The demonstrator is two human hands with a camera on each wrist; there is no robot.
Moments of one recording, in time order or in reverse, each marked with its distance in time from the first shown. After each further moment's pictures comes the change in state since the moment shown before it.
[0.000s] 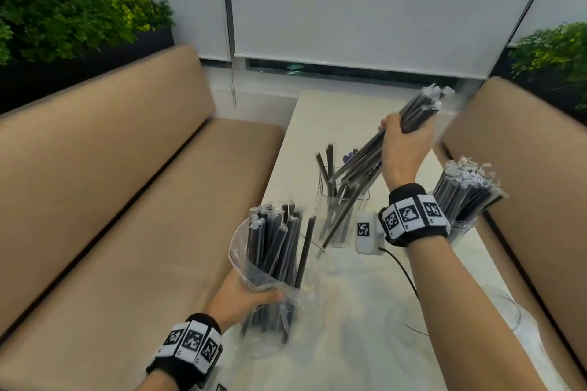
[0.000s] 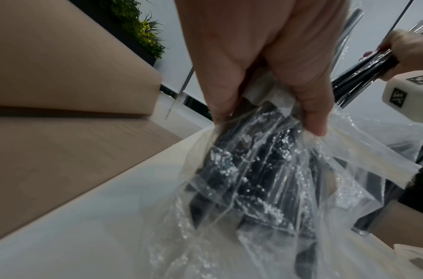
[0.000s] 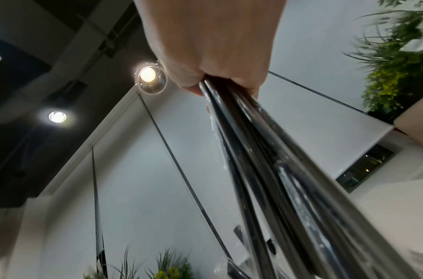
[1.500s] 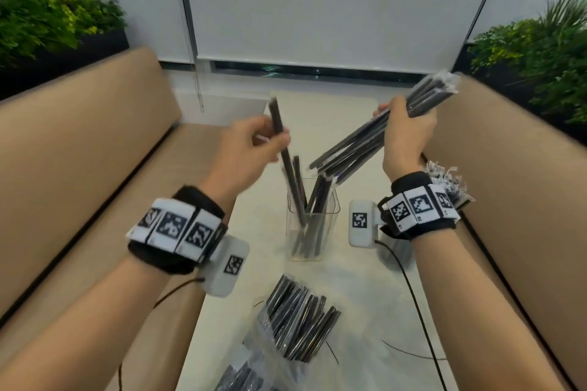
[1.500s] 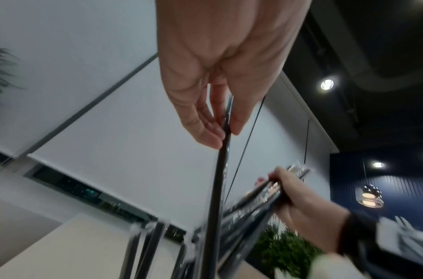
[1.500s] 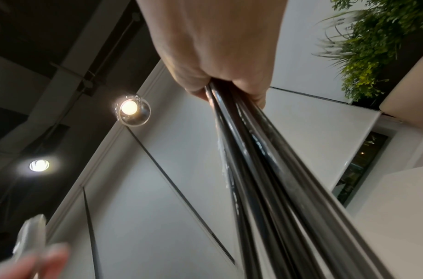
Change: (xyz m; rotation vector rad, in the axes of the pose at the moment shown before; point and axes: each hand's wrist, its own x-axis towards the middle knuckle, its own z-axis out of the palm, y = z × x) left_hand 0.107 0.205 0.025 0.320 0.165 0.590; right_hand 0.059 -0.014 -0.015 0.182 0.083 0.106
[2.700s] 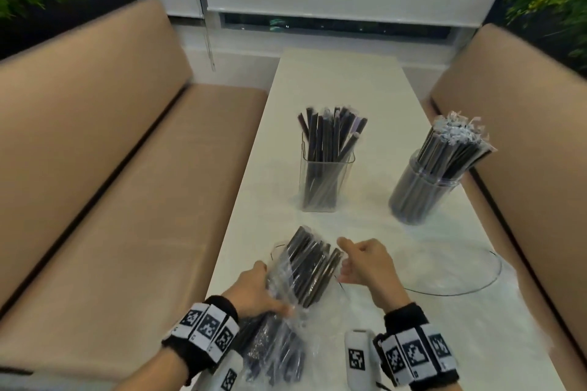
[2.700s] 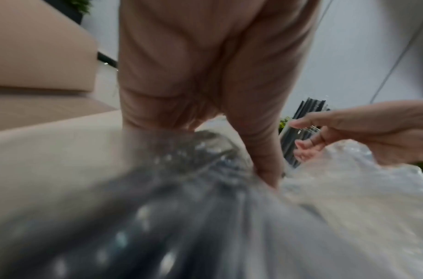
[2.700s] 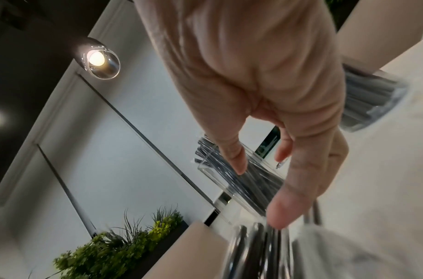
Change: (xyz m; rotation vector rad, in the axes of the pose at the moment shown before) left_hand -0.214 -0.130 0.046 0.374 -0.697 -0.781; right_hand -0.198 0.091 -0.145 -0.671 -0.475 0.771
